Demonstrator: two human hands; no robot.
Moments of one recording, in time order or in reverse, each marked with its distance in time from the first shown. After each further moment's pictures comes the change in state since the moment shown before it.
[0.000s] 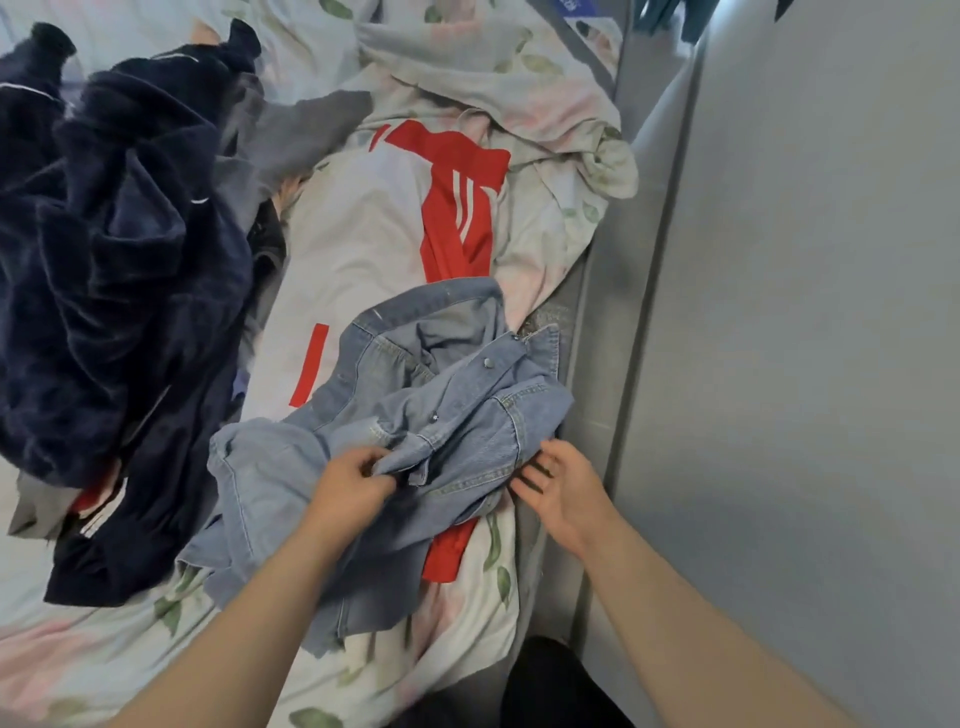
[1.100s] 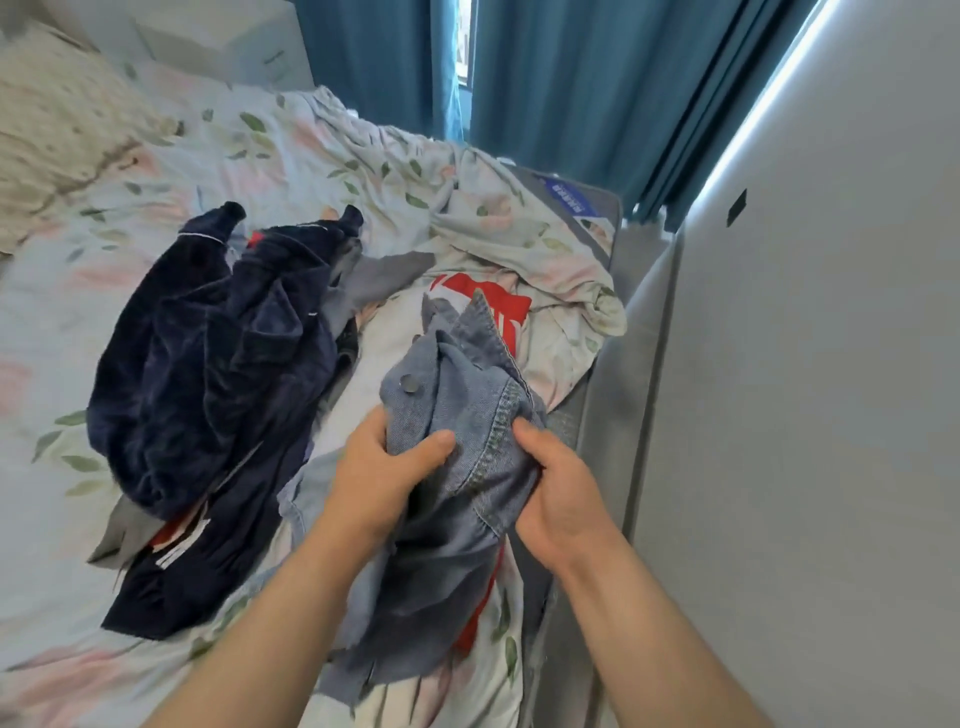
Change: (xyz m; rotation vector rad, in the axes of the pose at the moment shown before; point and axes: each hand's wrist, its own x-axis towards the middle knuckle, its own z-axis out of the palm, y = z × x) left_hand -0.149 0.137 -0.084 -0.618 0.064 0.420; right_hand -0.198 -0.035 0.130 -0.015 -0.574 -0.299
